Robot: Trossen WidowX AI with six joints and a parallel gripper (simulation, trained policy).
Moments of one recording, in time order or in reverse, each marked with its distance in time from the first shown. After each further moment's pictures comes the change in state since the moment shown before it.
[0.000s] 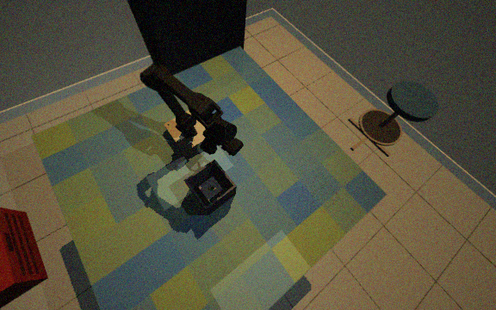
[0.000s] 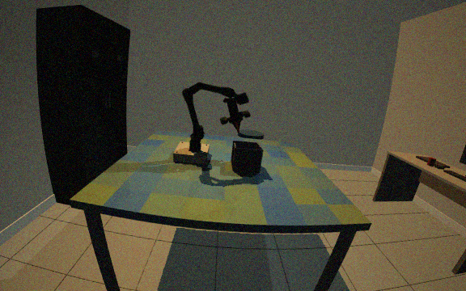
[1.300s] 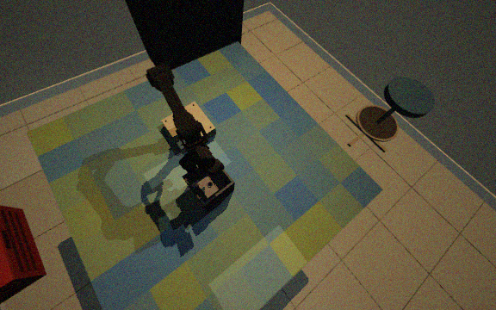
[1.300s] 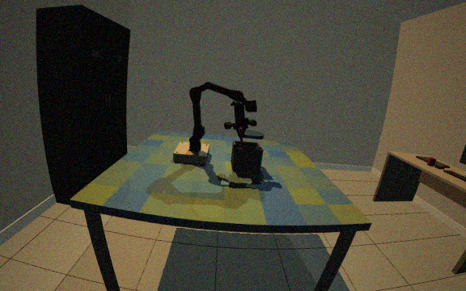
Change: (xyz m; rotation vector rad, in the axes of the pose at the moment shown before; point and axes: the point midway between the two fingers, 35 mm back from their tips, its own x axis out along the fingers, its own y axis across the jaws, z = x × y) arm 0.006 -0.006 0.111 0.092 -0.125 -0.159
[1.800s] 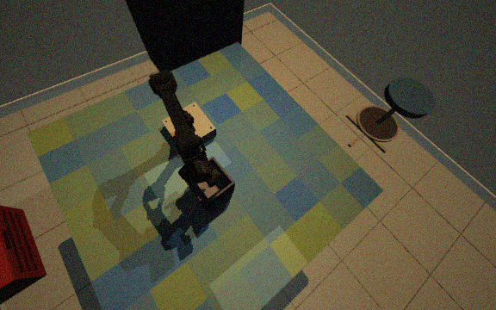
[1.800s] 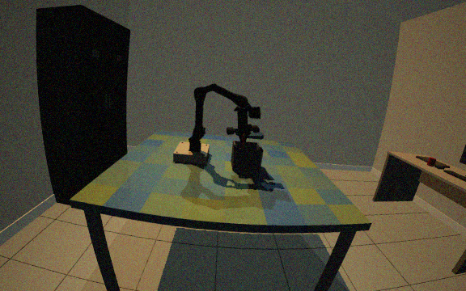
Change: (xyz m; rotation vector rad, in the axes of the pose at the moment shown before) arm 0.029 0.007 0.024 -0.004 0.014 -0.038
